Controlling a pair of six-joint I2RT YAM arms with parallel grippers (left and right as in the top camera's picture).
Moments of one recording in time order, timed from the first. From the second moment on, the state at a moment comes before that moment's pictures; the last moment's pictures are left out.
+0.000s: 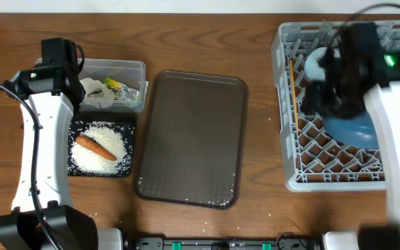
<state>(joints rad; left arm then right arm) 0.16 1.57 1.48 -1.23 -0.58 -0.93 0.09 1.53 1.66 -1.47 -0.12 0.19</state>
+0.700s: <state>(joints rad) 0.16 1.57 1.48 -1.23 -0.58 -0.93 0.17 0.91 1.33 -1.50 -0.06 0.33</state>
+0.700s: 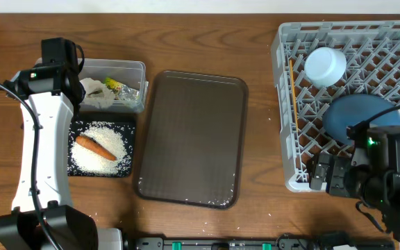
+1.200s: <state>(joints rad) 0.16 1.57 1.48 -1.23 -0.58 -0.93 0.17 0.91 1.33 -1.50 -0.06 0.33</state>
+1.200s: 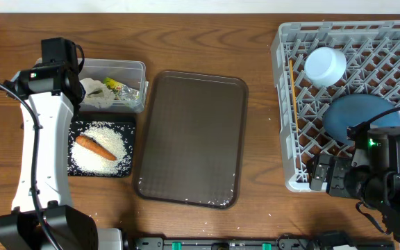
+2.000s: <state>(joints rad) 0.16 1.57 1.48 -1.23 -0.58 -0.93 0.16 0.08 0.44 -0.69 -0.08 0.33</state>
